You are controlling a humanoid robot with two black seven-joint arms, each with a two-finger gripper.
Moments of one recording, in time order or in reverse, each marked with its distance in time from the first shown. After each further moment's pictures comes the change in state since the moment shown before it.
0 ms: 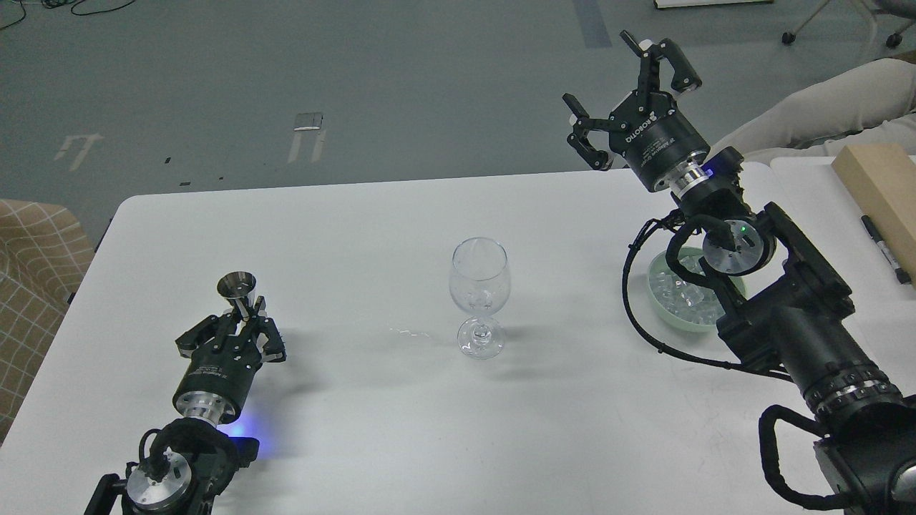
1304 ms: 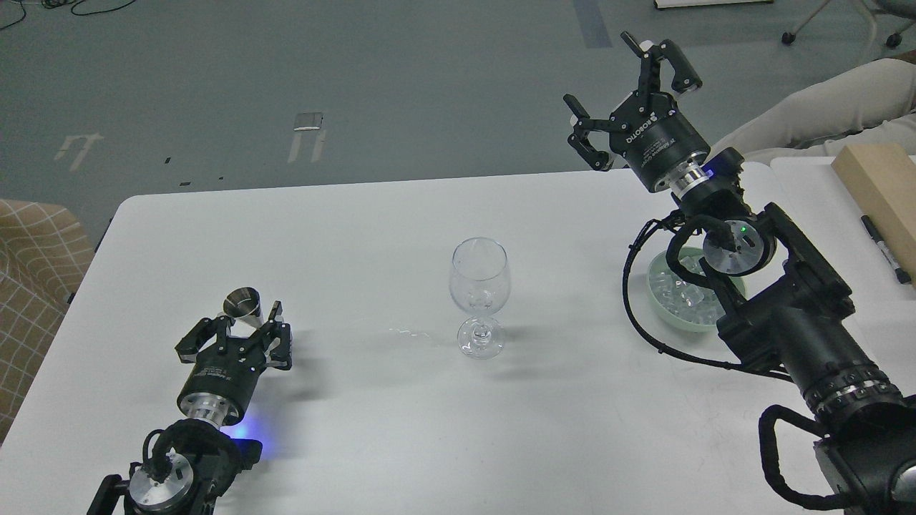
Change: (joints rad) left arm 0.000 0.000 0.007 0.013 0.000 0.000 0.020; right arm 0.000 0.000 0.001 -0.002 0.000 0.000 0.000
